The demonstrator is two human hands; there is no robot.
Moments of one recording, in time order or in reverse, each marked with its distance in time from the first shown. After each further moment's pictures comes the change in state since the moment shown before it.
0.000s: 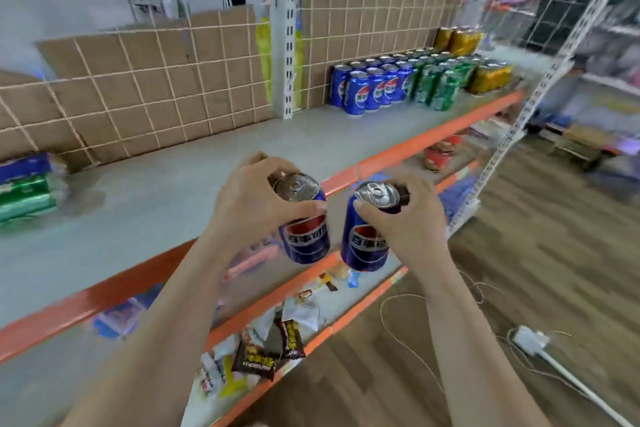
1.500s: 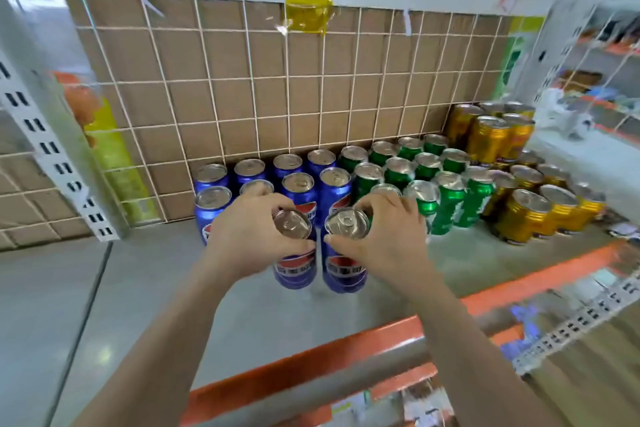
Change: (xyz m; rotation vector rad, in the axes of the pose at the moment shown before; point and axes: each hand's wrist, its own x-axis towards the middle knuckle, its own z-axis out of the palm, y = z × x) left_hand 0.459 0.097 0.330 0.395 0.080 -0.289; right_hand 0.559 0.259 -0.056 -0.342 -0.454 -0.263
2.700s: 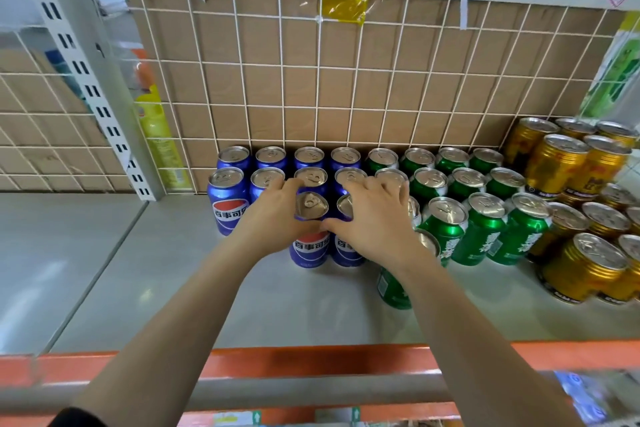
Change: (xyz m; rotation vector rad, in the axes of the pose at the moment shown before) left_hand 0.031 0.027 0.046 0.040 -0.003 -0.272; right_hand 0.068 0.023 0.016 -0.175 -0.180 -0.382
